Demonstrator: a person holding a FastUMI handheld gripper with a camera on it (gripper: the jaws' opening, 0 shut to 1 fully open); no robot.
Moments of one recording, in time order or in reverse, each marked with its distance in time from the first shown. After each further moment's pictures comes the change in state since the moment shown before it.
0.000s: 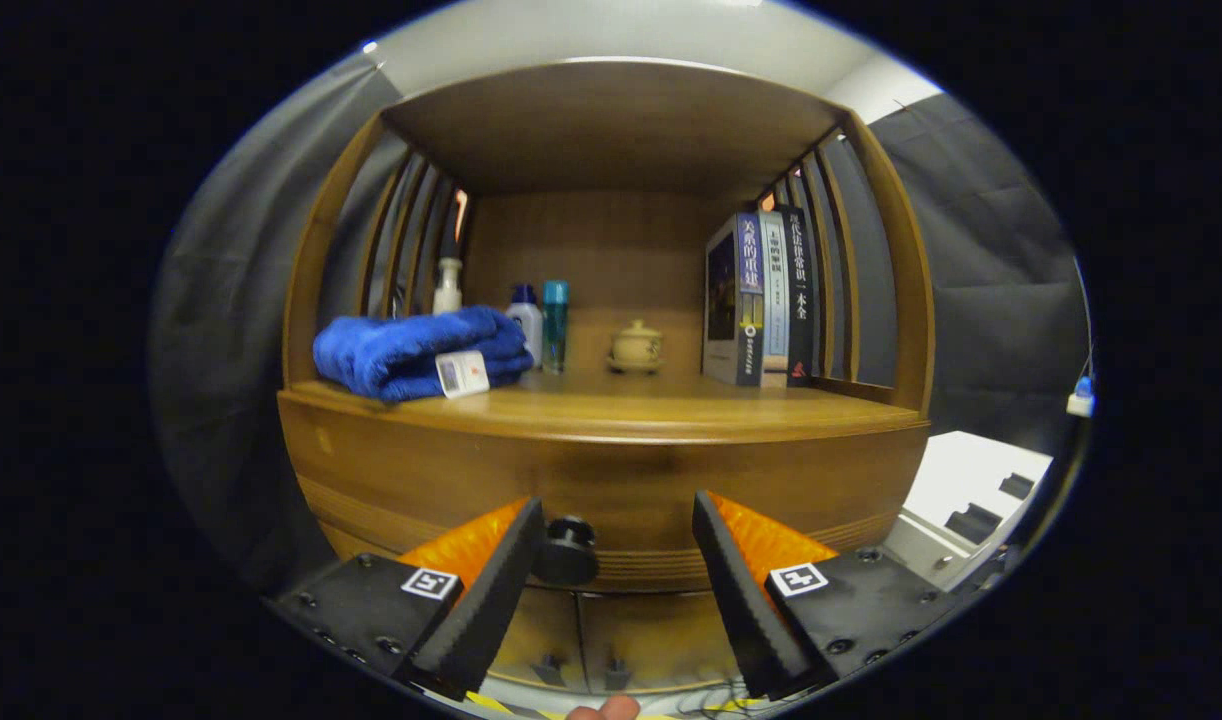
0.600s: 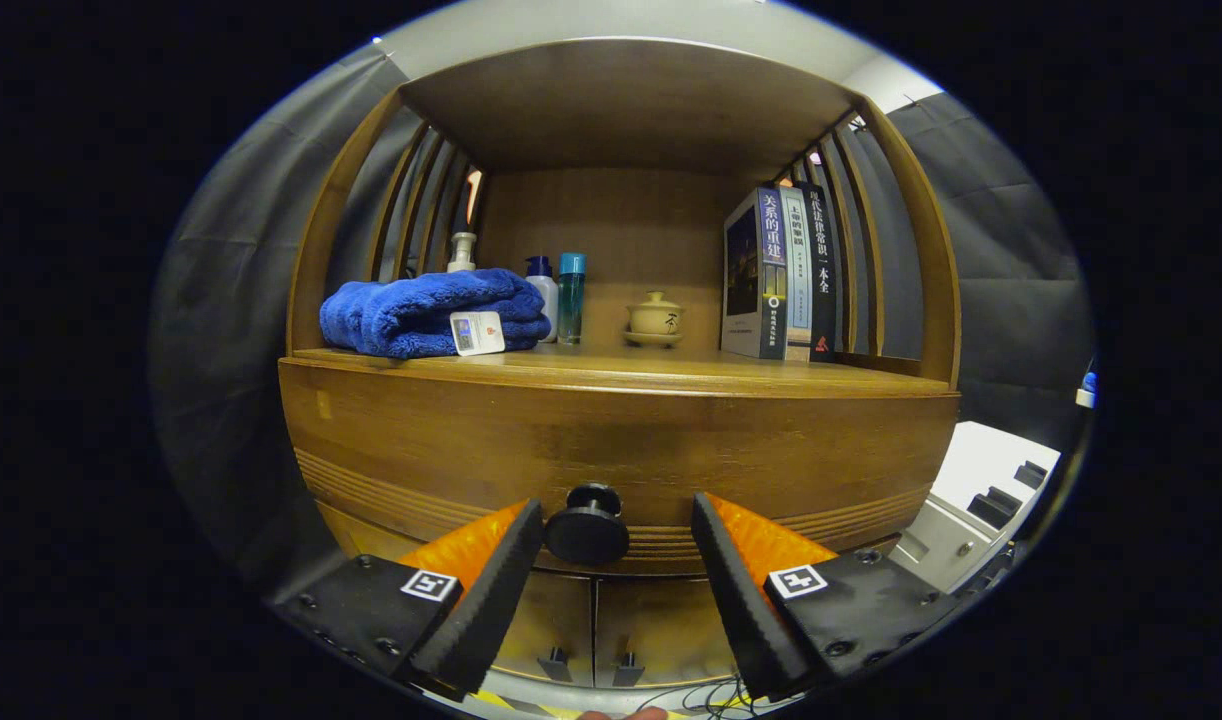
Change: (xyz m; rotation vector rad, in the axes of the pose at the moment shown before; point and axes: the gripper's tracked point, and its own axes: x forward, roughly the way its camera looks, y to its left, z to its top) arm 0.008 0.008 -0.027 -0.030 0.067 0.015
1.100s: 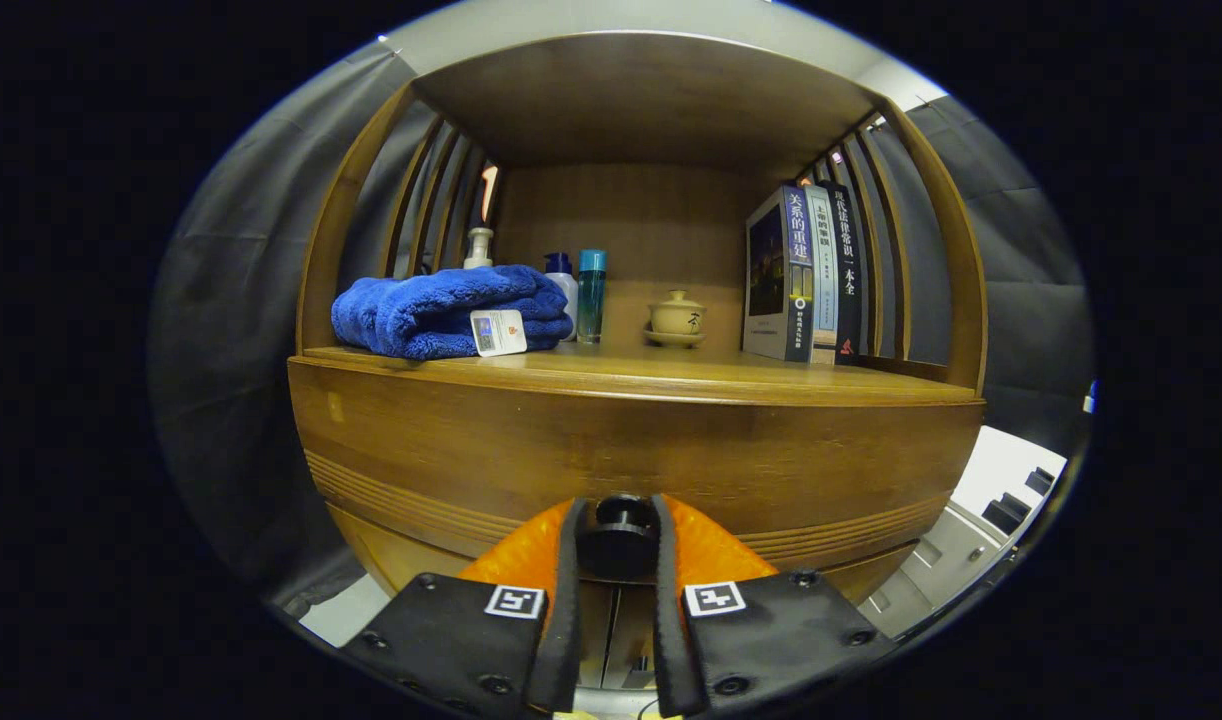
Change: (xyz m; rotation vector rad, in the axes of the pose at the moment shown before) arm 0.007 0.017 0.000 -0.020 0.010 0.038
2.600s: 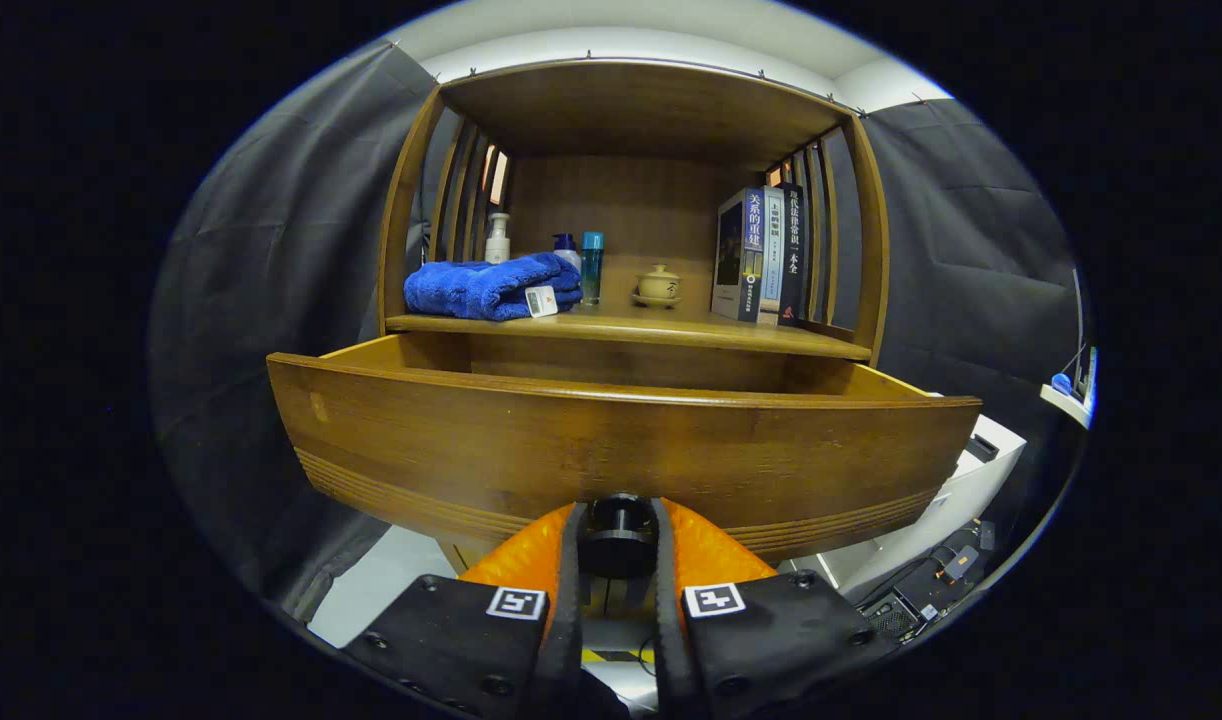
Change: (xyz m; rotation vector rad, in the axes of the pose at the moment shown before) arm -0.154 0.015 -0.020 -0.001 0.152 -0.053
